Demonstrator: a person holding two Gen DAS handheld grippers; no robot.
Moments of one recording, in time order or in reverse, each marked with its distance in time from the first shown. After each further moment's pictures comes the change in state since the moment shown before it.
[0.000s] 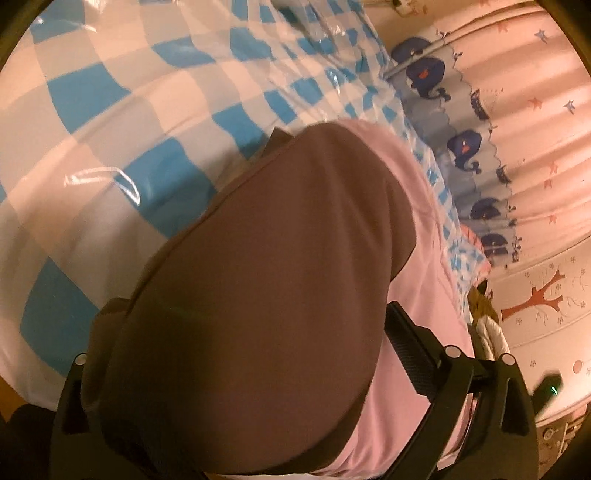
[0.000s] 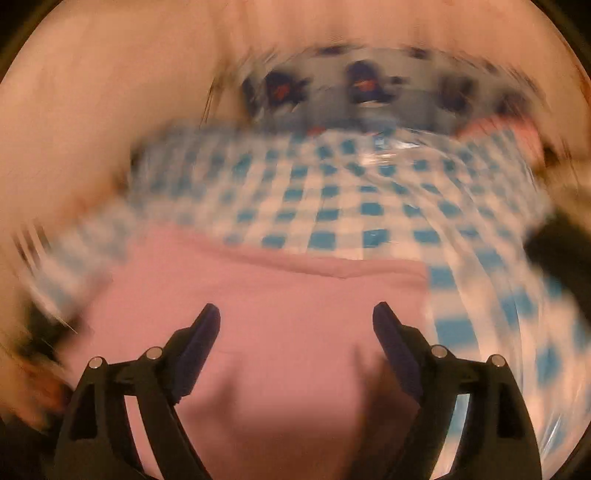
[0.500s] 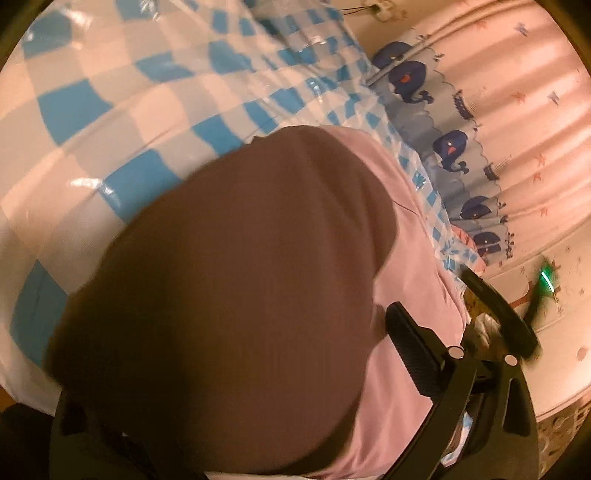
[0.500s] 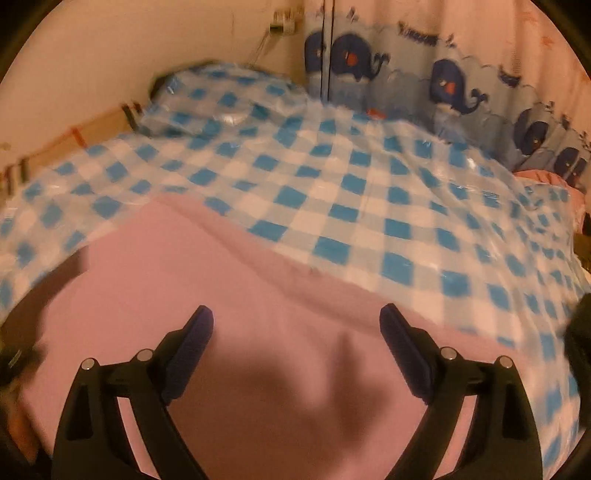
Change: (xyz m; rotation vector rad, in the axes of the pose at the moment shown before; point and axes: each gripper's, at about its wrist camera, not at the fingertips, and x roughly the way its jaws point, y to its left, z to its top) left arm 0.006 -0.018 -0.009 0.060 -0.047 -0.018; right arm 0.139 0.116 0.066 -0.190 0.136 -0.019
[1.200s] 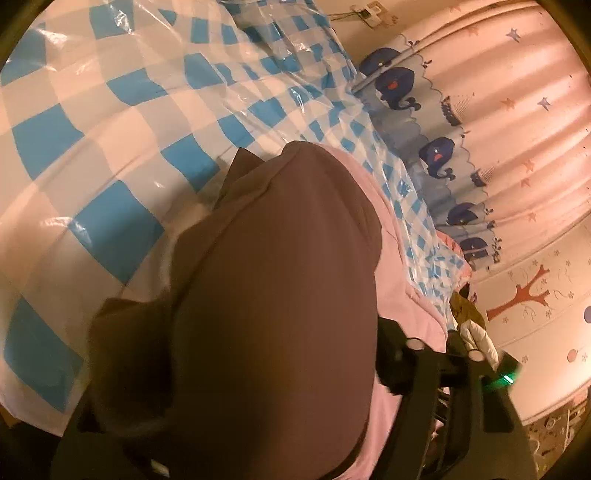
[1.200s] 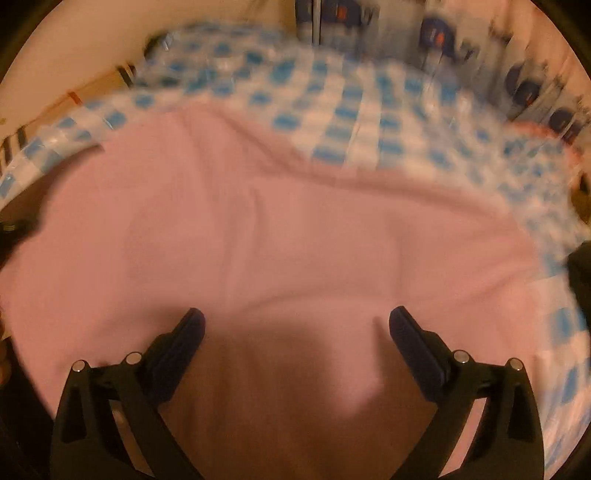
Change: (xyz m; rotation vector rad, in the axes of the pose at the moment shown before) left arm 0.000 -0.013 0.019 -0.015 0.004 -0.061; right arm -0.059 0.009 -0.088 0.028 0.076 -0.009
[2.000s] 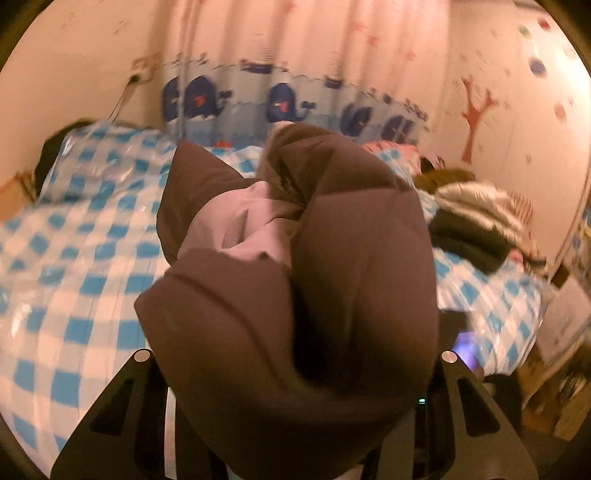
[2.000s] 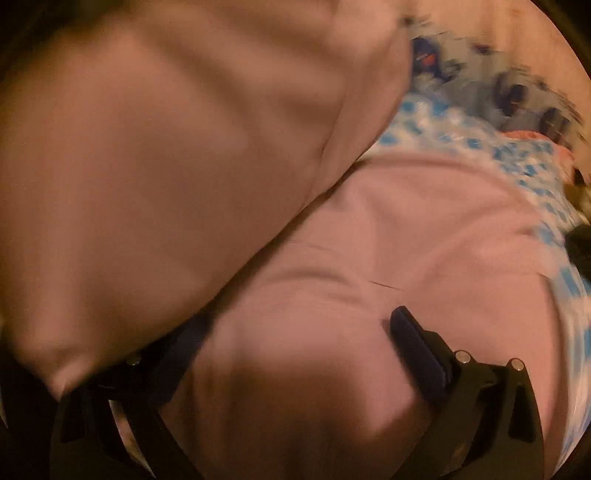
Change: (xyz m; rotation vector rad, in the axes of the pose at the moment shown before) left arm -0.021 -0.255 -0.111 0.885 -0.062 0.024; right arm -0.017 -0.002 -0.061 0.109 -0.187 0.074
